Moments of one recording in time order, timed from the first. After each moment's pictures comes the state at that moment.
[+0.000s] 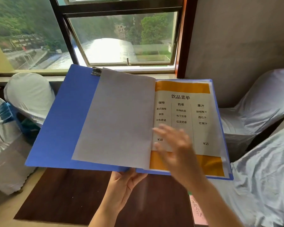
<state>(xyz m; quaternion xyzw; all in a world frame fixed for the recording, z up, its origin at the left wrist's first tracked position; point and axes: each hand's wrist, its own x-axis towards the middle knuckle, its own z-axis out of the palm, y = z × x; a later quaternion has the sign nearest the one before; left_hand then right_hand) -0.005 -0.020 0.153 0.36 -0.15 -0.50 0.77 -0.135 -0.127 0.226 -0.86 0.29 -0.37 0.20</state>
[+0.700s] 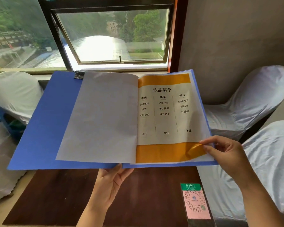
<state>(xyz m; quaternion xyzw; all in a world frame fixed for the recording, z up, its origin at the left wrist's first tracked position) 0.006 -0.020 0.154 0.36 -0.14 -0.49 0.78 -0.247 -0.185 0.211 -0.74 0.37 -0.38 0.42</state>
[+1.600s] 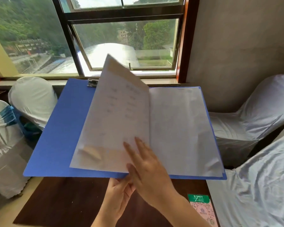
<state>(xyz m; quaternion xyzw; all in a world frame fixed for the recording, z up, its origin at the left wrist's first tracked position) -0.011 -0.017 0.157 0.38 -0.16 -0.49 0.77 -0.097 -0.083 0.211 -0.91 0.26 -0.22 0.22</state>
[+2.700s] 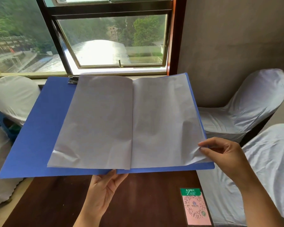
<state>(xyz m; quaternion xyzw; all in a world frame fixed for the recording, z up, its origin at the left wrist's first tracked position) 0.012 -0.014 0.156 0.35 -0.15 -0.48 0.79 -0.246 -0.188 0.219 -0.72 0.39 -0.38 0.43</state>
